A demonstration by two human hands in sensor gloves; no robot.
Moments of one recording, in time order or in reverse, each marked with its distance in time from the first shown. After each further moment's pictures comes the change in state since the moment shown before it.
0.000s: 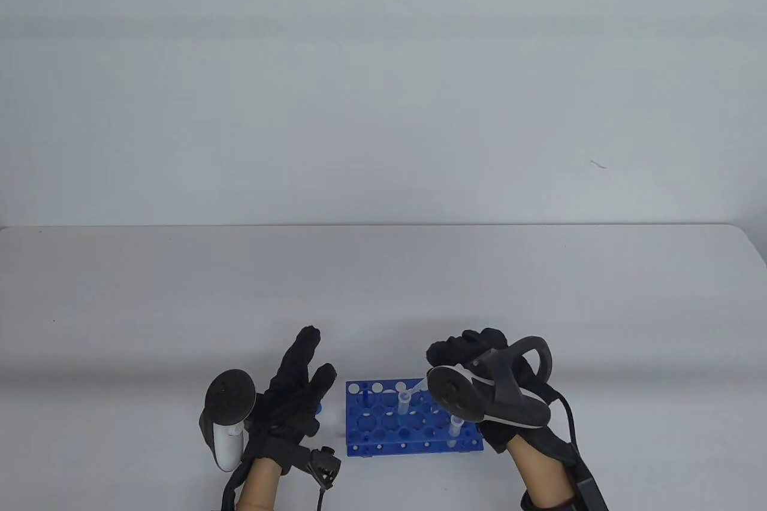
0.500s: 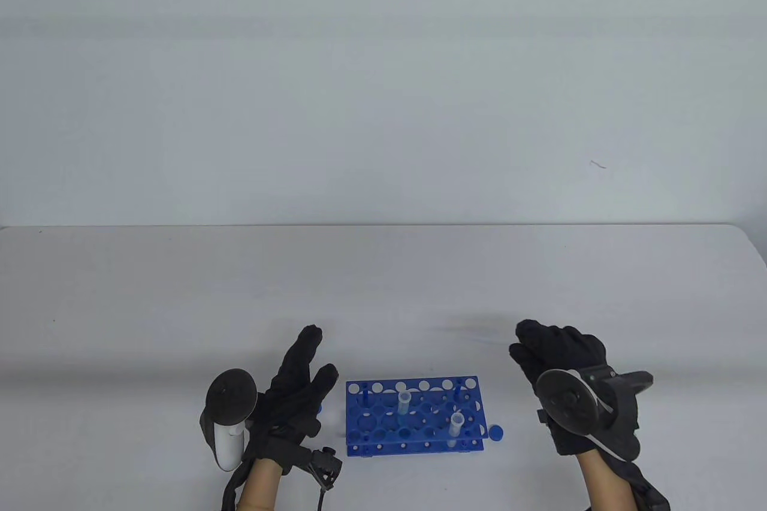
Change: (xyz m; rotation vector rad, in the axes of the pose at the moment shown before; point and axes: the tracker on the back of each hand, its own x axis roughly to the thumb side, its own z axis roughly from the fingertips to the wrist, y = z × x) left_hand 0.001 0.000 -0.001 -0.006 -0.018 -0.003; right_hand -0.093 0.023 0.076 -0.303 0.406 0.042
